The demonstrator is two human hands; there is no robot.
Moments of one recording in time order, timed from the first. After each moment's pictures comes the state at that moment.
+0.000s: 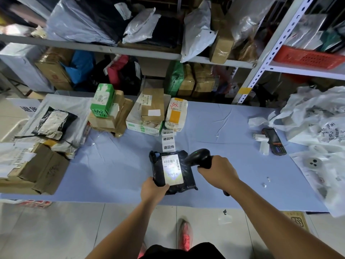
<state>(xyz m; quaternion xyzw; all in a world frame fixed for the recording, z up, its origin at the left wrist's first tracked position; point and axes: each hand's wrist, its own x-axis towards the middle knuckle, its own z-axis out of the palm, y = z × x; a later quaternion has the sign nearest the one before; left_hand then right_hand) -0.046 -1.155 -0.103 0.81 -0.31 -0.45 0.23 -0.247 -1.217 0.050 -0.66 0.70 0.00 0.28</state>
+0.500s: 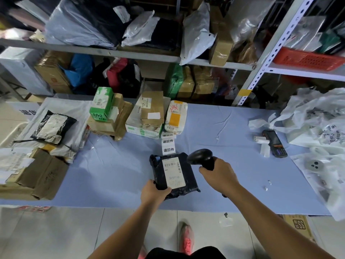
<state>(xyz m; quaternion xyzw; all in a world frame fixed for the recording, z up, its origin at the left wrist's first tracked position) -0.045 -1.162 -0.101 0.81 -0.32 -0.45 0.20 -0.247 -1.219 0.040 -0.62 0.71 -0.08 0.32</state>
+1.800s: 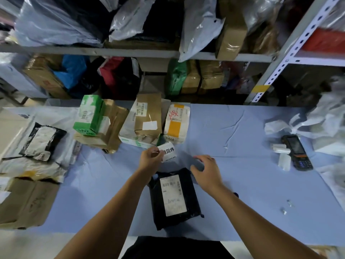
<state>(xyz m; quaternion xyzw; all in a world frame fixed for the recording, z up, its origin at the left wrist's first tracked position) -0.015 -1.337 -0.063 0.75 -0.35 -0.43 0.36 -0.228 -1.333 -0.052 -0.63 0.65 -0.18 0.39</state>
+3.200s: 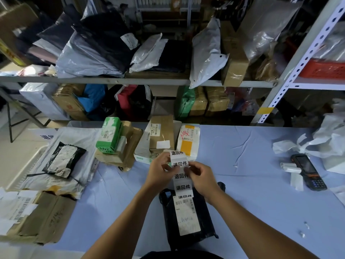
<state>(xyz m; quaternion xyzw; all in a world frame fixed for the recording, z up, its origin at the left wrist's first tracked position) 0.001 -1.319 0.001 0.58 -0.50 -0.44 0.47 -0.165 -1.341 -0.011 -0.51 0.54 -0.31 0.59</state>
